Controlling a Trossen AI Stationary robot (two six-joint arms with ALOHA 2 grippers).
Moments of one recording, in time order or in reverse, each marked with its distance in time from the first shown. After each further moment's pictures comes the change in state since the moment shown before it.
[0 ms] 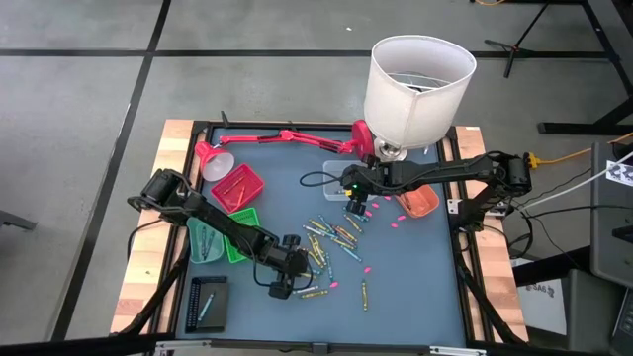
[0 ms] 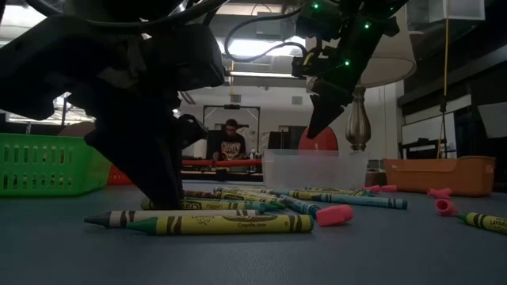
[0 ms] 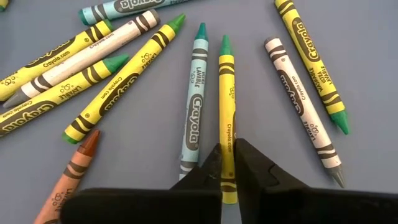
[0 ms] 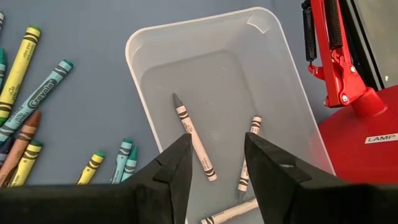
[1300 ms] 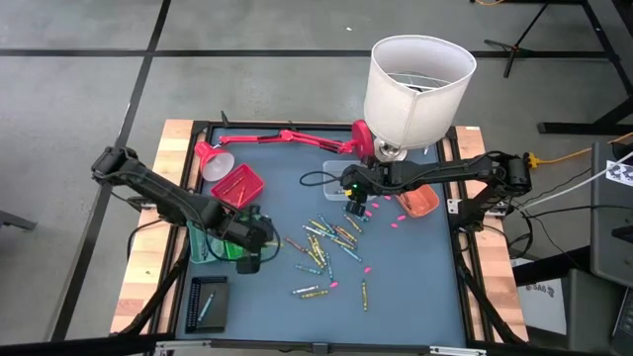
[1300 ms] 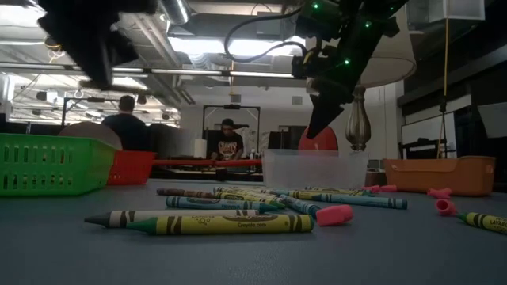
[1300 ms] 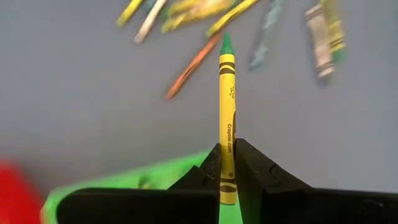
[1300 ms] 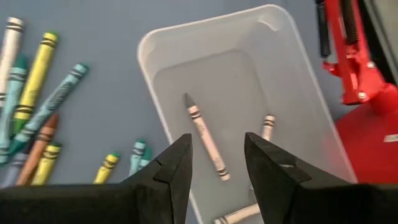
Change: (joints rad) left arm 0.001 -0.530 -0.002 -0.657 -0.133 -0.225; right arm 0.000 0.000 0.000 0.001 -0.051 0.031
